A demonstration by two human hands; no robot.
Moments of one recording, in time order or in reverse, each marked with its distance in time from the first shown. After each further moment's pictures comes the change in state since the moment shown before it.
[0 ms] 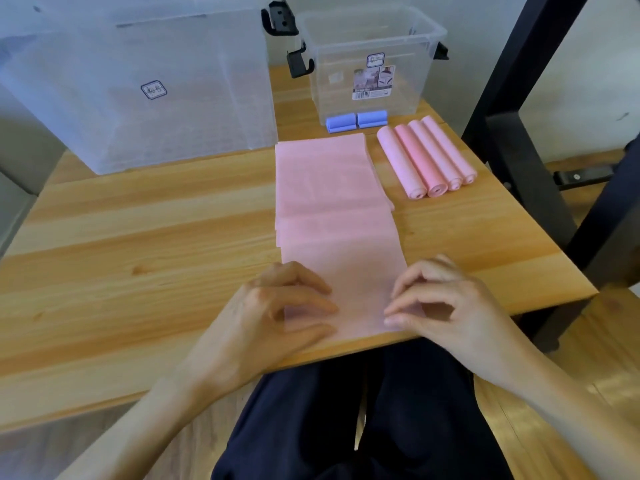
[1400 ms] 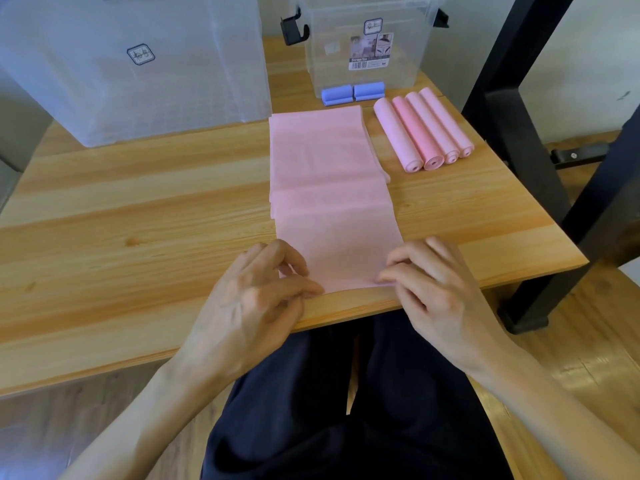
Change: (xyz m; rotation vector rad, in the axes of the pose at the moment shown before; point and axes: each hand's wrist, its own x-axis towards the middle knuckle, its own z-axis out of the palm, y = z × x) left_hand -0.019 -0.002 0.017 0.302 0.207 0.153; right_hand -0.011 0.007 0.027 -0.564 0.282 -0.333
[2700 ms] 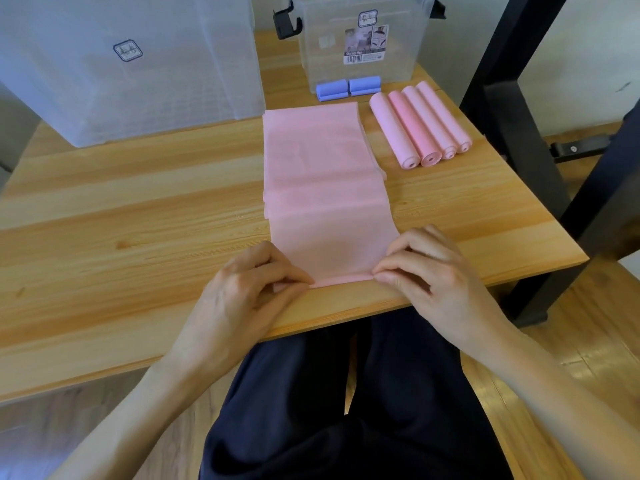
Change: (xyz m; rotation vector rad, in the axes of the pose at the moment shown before) left_hand 0.004 -0.002 -0.005 -0.214 -0.080 -0.223; right_hand 0.012 0.012 -0.002 0.252 -0.115 0.107
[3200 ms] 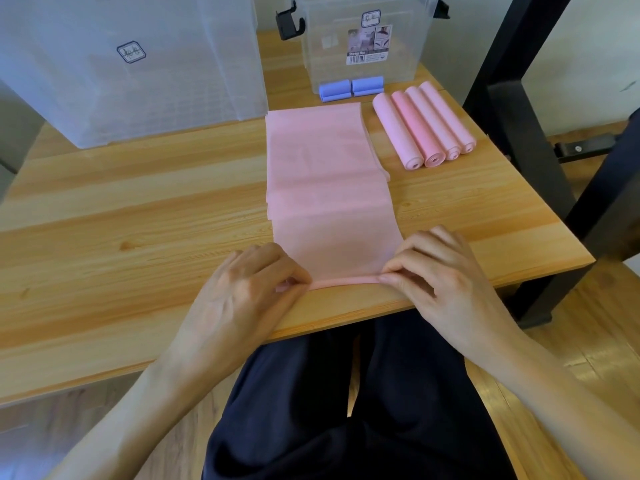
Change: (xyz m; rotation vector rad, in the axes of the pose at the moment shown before) left_hand 0.004 0.000 0.000 0.250 0.045 0.140; right_hand -0.003 -0.001 -0.002 -0.101 0.020 0.024
